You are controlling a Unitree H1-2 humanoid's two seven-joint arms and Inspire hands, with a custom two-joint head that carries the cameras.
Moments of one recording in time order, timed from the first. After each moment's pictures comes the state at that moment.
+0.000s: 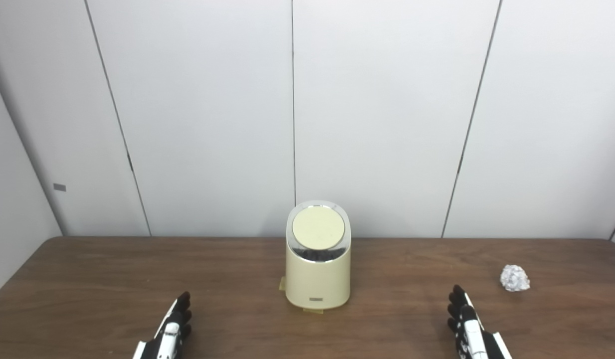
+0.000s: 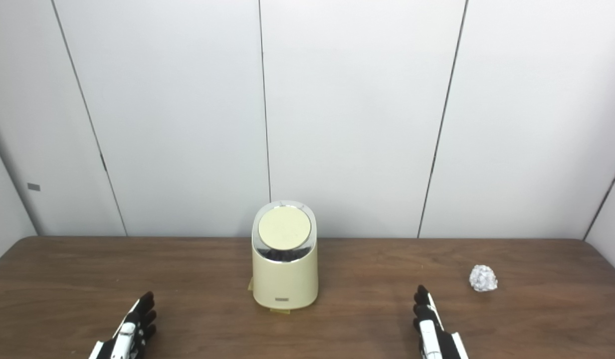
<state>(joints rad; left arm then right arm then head) 0.07 0.10 0.14 -0.16 -0.11 0.07 -0.07 -0.01 -0.04 -0.04 -0.11 0.04 0.11 -0.01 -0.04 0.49</state>
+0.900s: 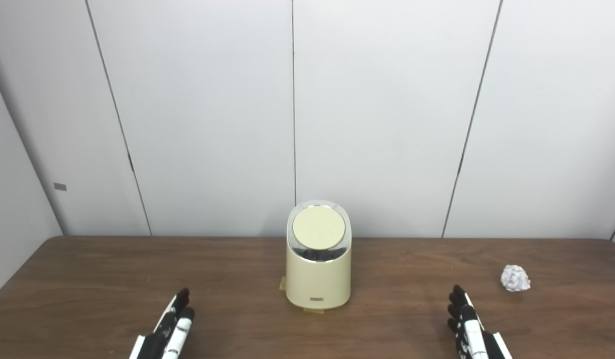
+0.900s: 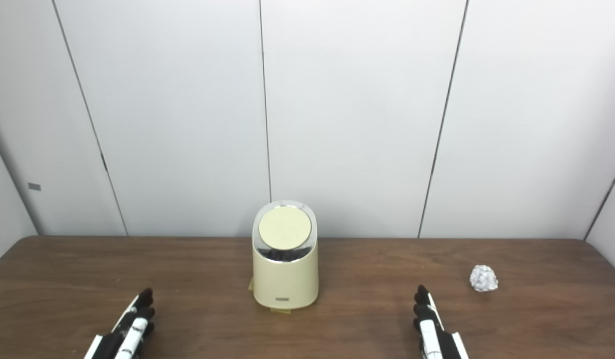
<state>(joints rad) -0.01 0.10 0.13 -0.27 -0.08 0.27 -0.03 -0.01 -0.05 -0.04 -0.11 0.04 0.11 -0.01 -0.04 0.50</state>
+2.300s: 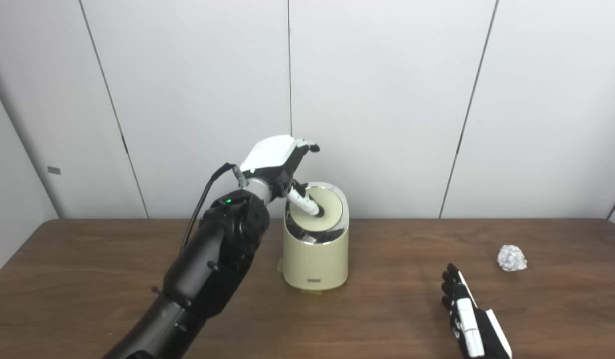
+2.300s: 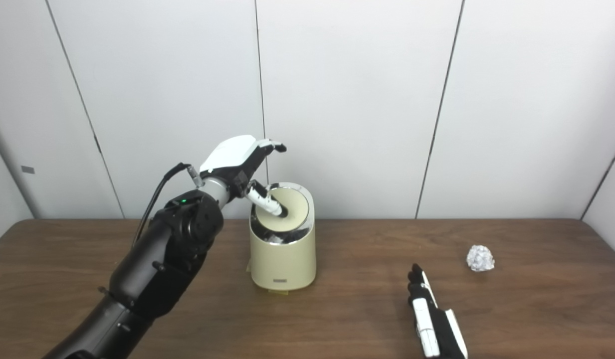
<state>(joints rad) -0.86 0.25 -0.41 0.18 0.85 0.44 -0.37 -0.02 -0.04 -0.03 -0.11 0.01 0.11 -0.01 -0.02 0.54</state>
